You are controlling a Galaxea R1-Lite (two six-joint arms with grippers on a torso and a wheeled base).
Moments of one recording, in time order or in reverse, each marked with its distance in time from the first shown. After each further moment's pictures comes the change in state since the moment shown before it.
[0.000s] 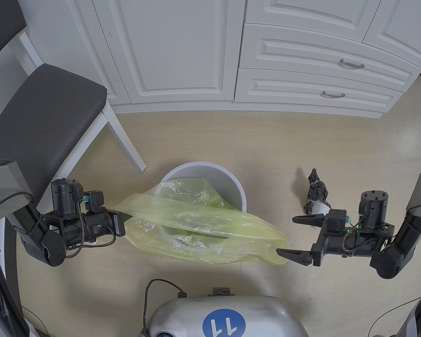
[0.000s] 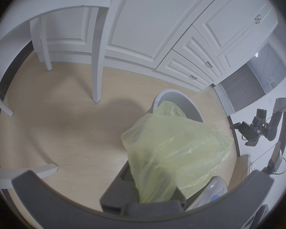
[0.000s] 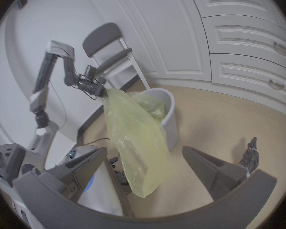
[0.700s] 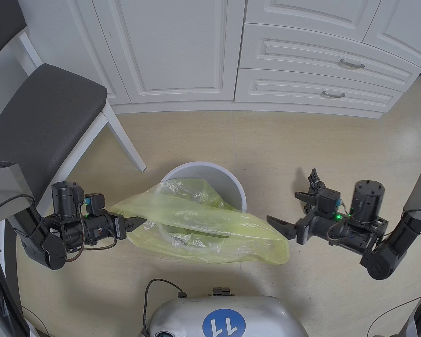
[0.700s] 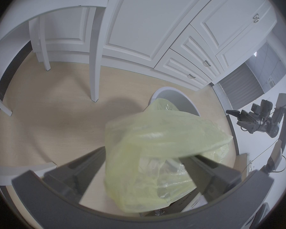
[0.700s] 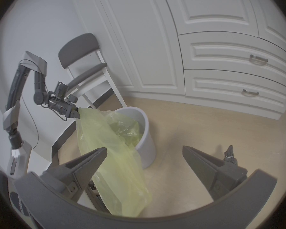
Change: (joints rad) left arm -0.010 0.004 0.028 -0.033 -0.002 0.003; right arm 0.122 -0.028 -0.085 -0.069 -0.396 0.160
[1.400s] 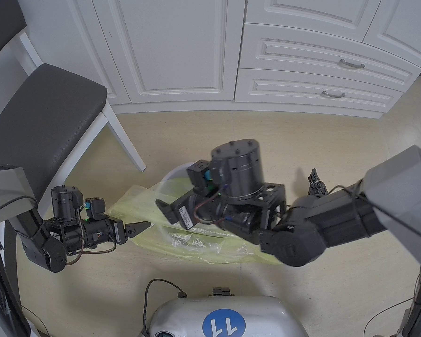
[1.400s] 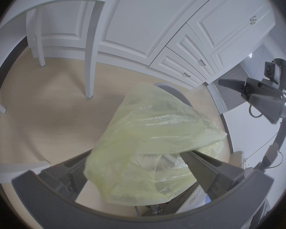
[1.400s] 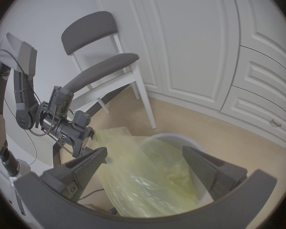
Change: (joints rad) left arm 0.017 0.030 0.024 -0.043 -0.080 0.007; right arm 0.471 0.159 -0.879 0.802 -0.424 -0.001
